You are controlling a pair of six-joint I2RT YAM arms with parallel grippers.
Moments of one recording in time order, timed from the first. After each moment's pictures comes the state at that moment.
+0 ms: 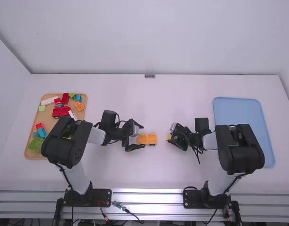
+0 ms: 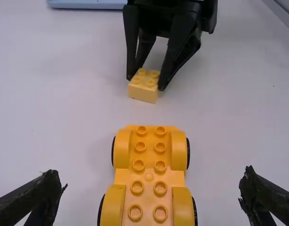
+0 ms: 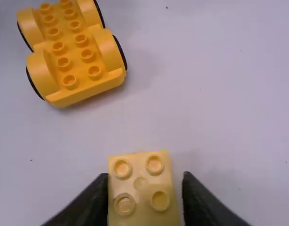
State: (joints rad) left arm -0.20 1.85 0.59 0.38 1.06 0.88; right arm 0.08 1.81 0.49 0.26 -0.80 -0.89
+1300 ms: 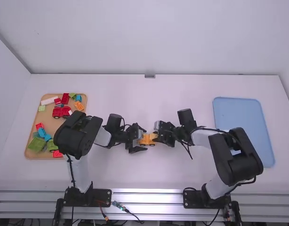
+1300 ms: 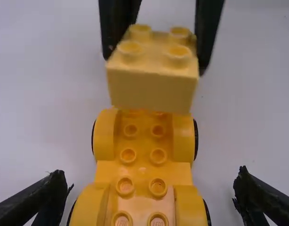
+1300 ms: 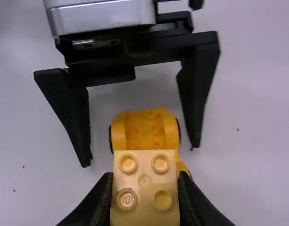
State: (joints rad) left arm -0.26 2.00 0.59 0.55 0.99 0.86; right arm 0.33 1.73 0.64 0.06 -0.89 -0.92
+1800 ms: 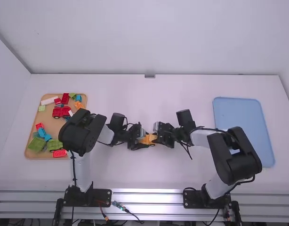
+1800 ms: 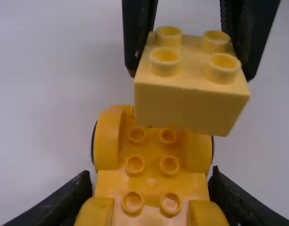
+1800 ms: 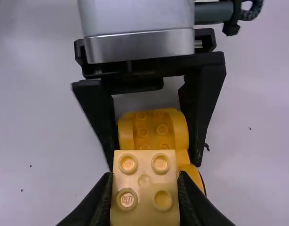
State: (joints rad) left arm -0.29 2.06 0.65 0.52 1.00 0.83; right arm 0.34 1.73 0.64 0.05 -0.89 -0.92
